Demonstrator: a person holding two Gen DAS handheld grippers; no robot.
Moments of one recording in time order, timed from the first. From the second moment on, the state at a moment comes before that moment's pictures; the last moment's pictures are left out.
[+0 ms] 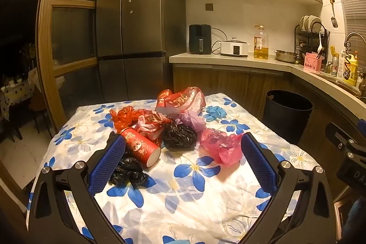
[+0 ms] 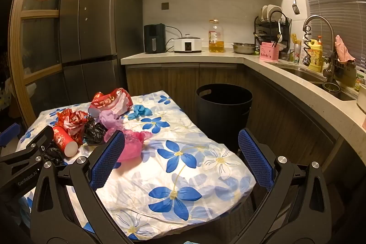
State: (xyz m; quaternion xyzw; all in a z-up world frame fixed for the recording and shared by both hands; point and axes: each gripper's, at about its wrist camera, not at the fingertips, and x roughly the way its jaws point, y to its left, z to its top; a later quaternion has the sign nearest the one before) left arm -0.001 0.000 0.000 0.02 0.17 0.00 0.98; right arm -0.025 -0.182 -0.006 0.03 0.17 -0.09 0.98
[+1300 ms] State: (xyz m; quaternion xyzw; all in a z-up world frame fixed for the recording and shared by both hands) left arm -0.002 -0.002 0.001 0.01 0.18 -0.01 0.98; right arm -0.026 -0.181 -0.006 0.03 0.17 -0.09 0.98
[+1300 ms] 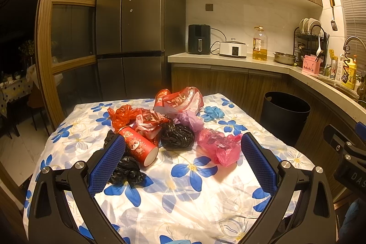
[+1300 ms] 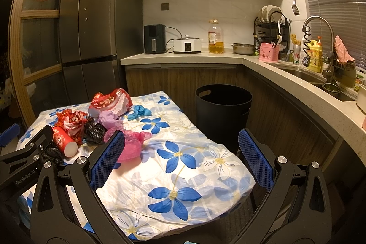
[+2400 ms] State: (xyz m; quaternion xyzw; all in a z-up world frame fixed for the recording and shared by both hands) left arm 0.001 -0.003 0.001 0.01 0.18 -0.01 0.98; right arm -0.024 -0.185 -0.004 0.03 0.17 -0.09 0.98
